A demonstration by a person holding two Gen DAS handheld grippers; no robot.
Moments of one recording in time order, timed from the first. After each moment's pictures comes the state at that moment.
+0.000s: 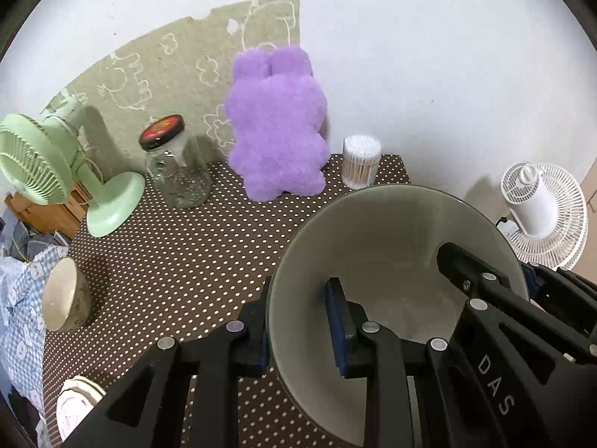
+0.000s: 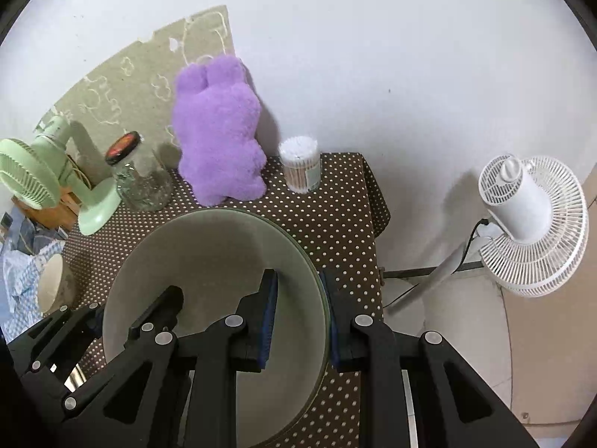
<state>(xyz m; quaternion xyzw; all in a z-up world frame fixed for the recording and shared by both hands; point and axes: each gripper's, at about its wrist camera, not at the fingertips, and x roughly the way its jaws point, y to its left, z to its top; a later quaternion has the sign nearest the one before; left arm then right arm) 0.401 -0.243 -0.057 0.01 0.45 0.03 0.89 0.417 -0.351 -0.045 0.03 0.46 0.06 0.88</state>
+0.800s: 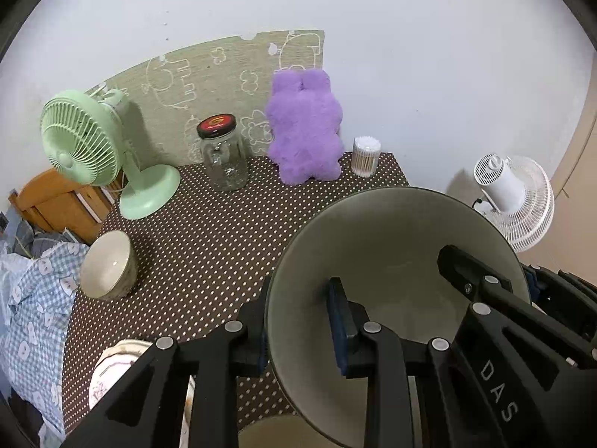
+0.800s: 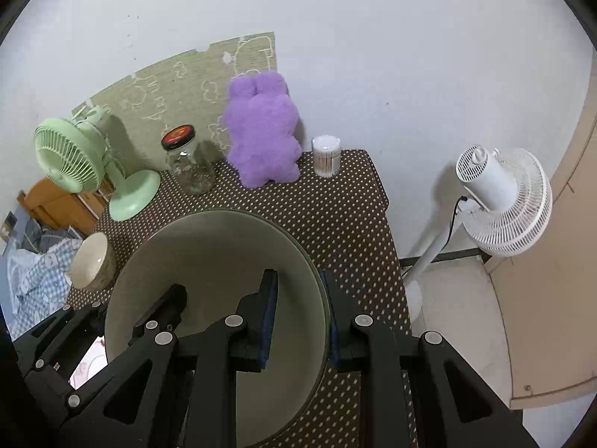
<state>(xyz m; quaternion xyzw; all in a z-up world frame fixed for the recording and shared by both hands) 0.290 -0.183 -0.017 0.01 0.43 0.00 0.90 0.296 -0.287 0.006 0.03 0.44 0.03 0.90</state>
